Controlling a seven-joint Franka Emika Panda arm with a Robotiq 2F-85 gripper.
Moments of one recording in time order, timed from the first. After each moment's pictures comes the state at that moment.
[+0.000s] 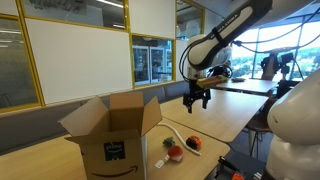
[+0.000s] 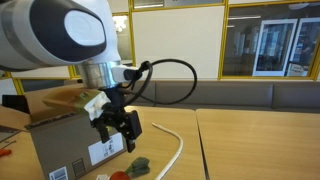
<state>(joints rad) -0.14 -0.53 0.01 -2.72 -0.12 2.20 0.20</state>
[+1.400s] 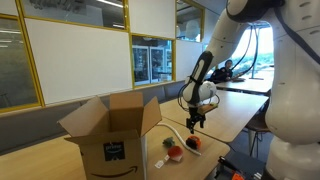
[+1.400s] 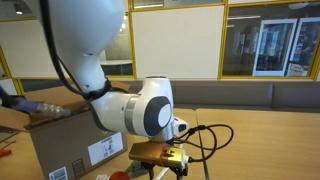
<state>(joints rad) -0.19 0.21 -0.18 -2.49 -0.18 2.63 -0.12</state>
